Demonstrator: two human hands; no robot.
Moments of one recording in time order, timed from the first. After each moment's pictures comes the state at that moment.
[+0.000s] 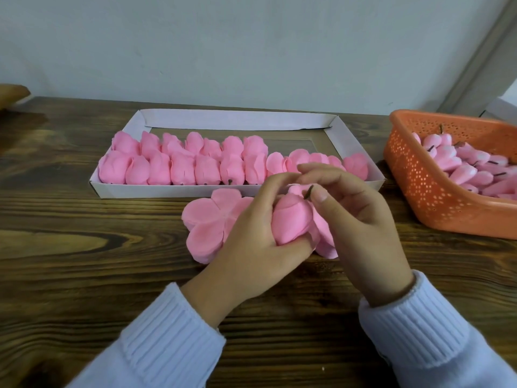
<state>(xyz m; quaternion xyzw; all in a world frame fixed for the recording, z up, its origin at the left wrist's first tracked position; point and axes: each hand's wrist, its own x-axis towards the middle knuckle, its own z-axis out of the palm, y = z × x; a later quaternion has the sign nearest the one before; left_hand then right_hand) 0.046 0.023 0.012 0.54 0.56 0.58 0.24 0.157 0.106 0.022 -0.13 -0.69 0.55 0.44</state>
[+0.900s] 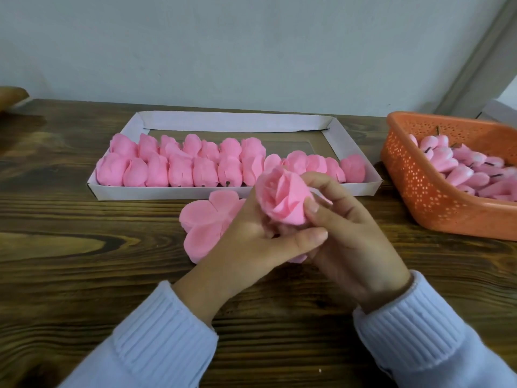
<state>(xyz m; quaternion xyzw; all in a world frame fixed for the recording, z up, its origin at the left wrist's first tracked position) 0.041 0.025 0.014 0.52 0.45 0.62 0.38 0.156 0.101 0.022 -0.05 -0.48 0.83 0.29</state>
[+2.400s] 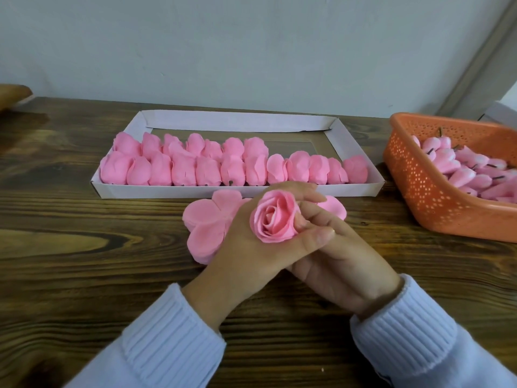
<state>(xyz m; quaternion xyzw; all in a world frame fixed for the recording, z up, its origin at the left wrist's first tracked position) 0.044 0.018 0.017 0.52 0.48 0.64 0.30 0.151 0.089 0.019 -0.09 -0.45 0.87 0.18</state>
